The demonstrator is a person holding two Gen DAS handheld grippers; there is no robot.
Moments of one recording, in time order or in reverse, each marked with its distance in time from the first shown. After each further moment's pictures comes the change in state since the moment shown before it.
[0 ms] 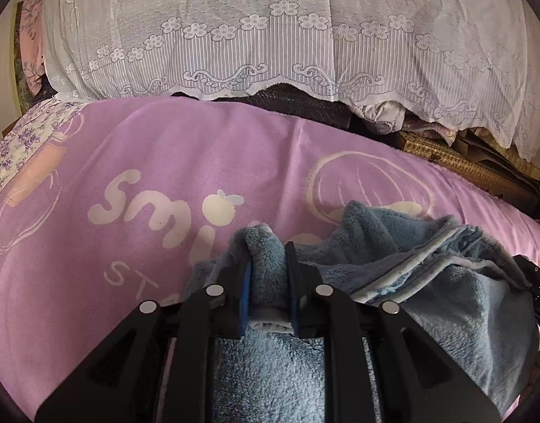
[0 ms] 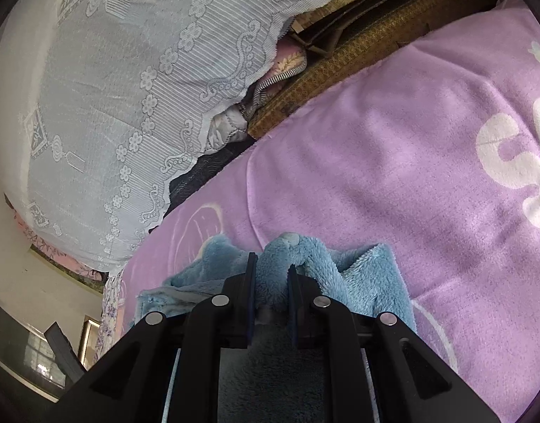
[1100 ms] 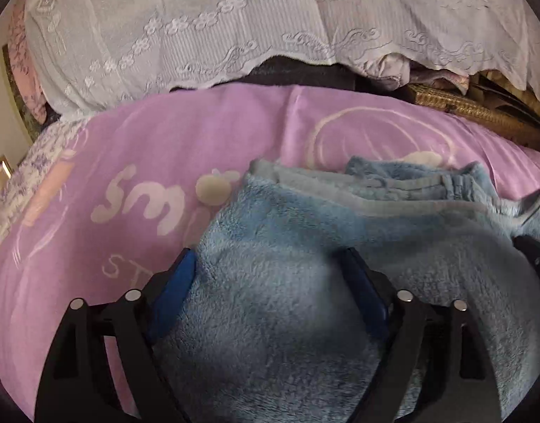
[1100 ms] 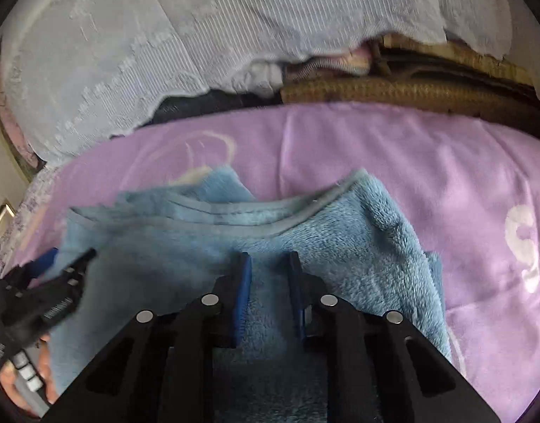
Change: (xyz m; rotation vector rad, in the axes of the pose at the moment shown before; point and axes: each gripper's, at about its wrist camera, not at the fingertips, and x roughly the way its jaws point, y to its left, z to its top) left arm 0.020 -0.020 -0.014 0.115 0.084 0.127; right arm 0.053 0.054 -0.037 -0.481 0.071 -0.263
